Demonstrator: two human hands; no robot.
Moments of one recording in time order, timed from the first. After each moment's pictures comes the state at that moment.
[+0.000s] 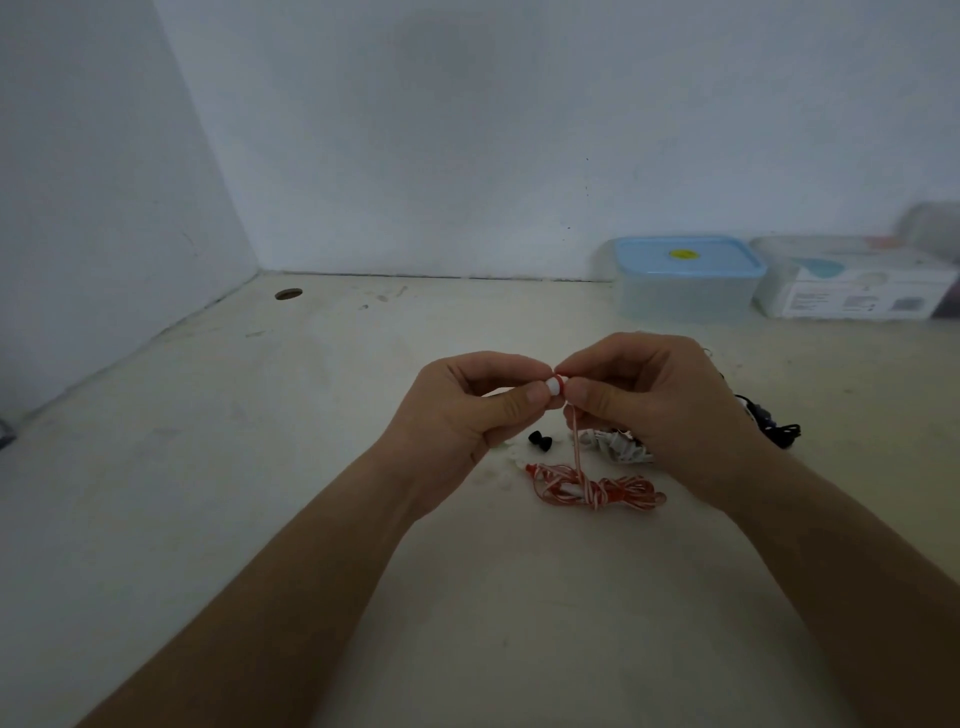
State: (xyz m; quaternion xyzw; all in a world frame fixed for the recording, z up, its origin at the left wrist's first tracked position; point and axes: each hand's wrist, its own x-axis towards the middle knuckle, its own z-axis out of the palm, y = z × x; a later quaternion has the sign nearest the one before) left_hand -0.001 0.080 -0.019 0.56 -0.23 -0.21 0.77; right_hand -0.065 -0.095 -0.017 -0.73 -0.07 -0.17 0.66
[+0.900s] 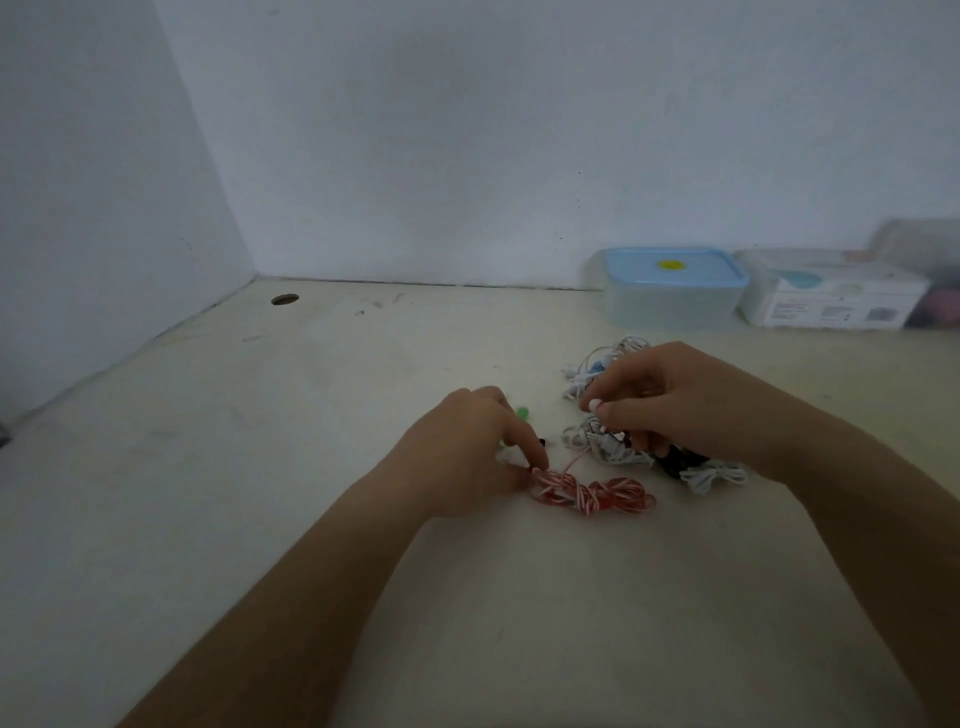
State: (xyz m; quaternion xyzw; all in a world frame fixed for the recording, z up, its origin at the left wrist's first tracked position) left_hand 0.006 0.082 -0.028 0.90 -0.40 -0.03 0.18; right_hand -0.076 -0.123 0.008 -0.90 0.02 -0.01 0.44
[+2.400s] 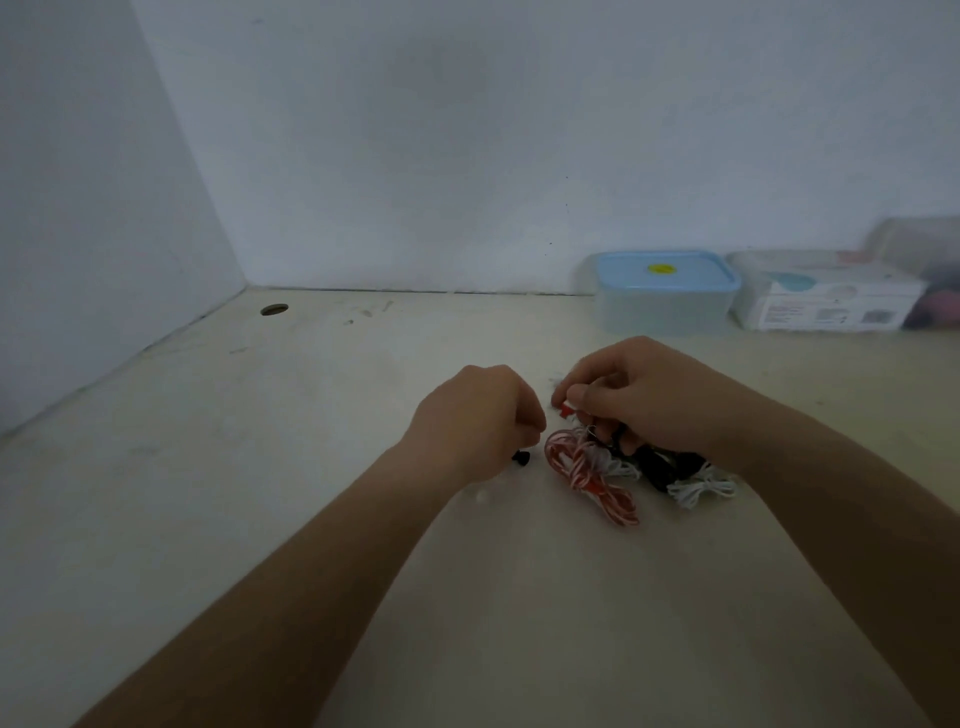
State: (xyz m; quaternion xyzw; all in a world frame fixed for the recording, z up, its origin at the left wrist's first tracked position) left_hand 0.016 0.043 -0.012 0.92 -0.33 0.00 0.19; right_hand -0.056 -0.122 0.011 -0.90 0.03 -0.02 0.43
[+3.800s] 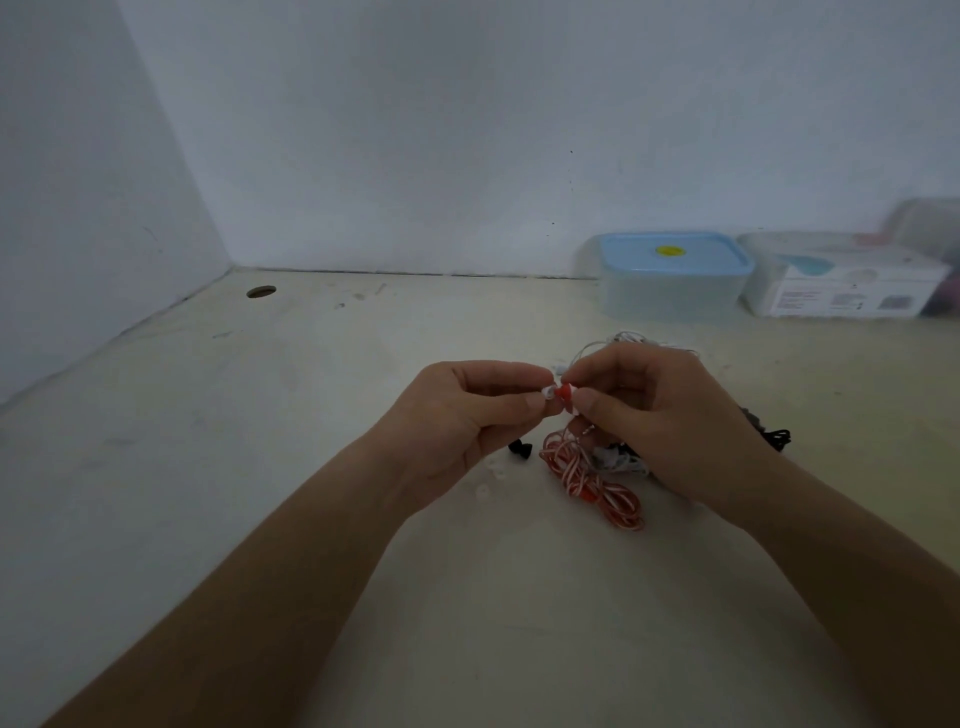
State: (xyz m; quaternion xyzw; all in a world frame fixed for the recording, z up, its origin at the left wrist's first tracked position) left_hand 0.011 0.060 -0.019 0.58 -0.15 -0.28 0.75; right_hand -0.061 -0.117 -0.030 -0.80 -0.03 -0.16 0.58
